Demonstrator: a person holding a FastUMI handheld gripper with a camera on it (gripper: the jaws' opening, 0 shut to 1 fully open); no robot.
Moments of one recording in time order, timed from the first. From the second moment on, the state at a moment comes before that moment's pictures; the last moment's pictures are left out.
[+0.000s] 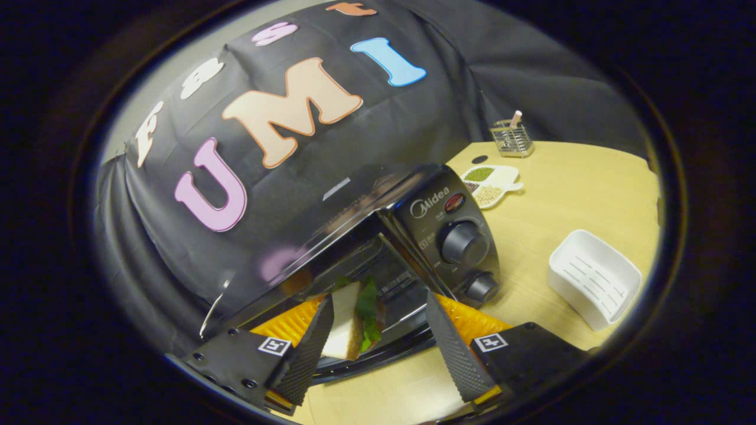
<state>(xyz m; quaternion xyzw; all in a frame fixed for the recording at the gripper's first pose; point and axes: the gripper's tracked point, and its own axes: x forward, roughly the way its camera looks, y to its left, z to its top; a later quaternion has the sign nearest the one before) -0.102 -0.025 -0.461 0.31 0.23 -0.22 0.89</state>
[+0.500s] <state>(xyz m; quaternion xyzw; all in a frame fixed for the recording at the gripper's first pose) -0.172 0.041 -0.461 0.24 0.31 -0.10 0.91</state>
